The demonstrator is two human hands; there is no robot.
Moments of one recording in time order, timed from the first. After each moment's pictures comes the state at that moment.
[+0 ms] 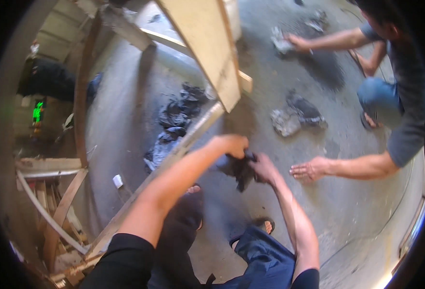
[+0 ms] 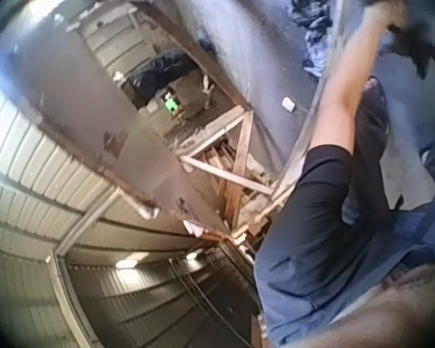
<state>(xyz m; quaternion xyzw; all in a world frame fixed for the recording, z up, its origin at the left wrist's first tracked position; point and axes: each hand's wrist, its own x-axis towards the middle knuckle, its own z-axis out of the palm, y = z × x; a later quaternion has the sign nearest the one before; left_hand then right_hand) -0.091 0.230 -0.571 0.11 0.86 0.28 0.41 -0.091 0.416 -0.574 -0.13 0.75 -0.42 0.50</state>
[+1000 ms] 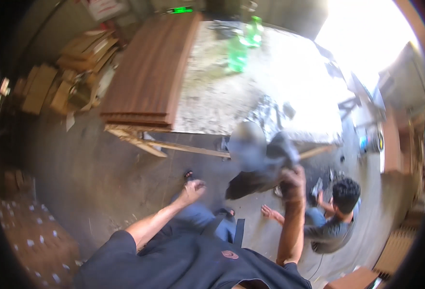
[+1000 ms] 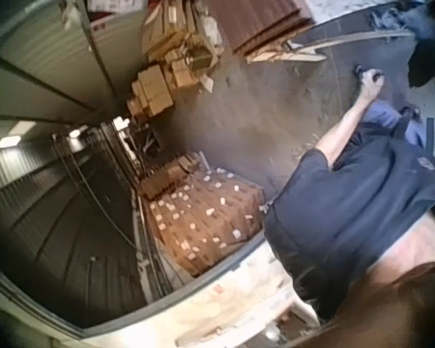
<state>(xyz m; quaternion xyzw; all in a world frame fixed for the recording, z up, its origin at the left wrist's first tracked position) 0.398 0.302 -0.036 -0.57 0.62 0.51 -0.18 0.069 0.278 0.129 -0.27 0.42 -0.59 0.64</state>
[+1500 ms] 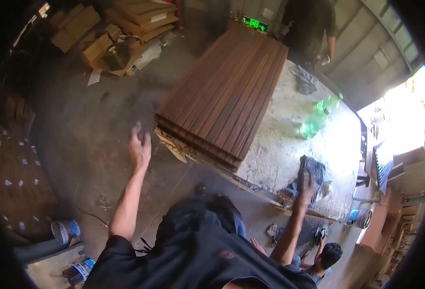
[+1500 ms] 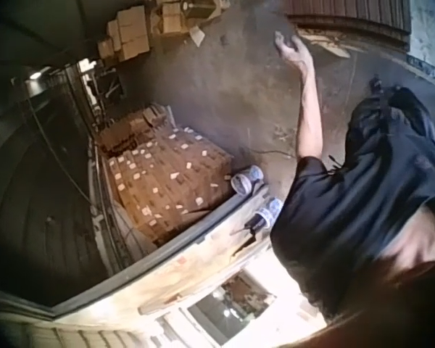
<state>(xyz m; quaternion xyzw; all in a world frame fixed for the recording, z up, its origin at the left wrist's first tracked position) 0.728 0.141 0.070 -0.74 0.41 0.00 -0.54 0.208 0.080 0.106 -0.47 0.65 -0.47 0.37</state>
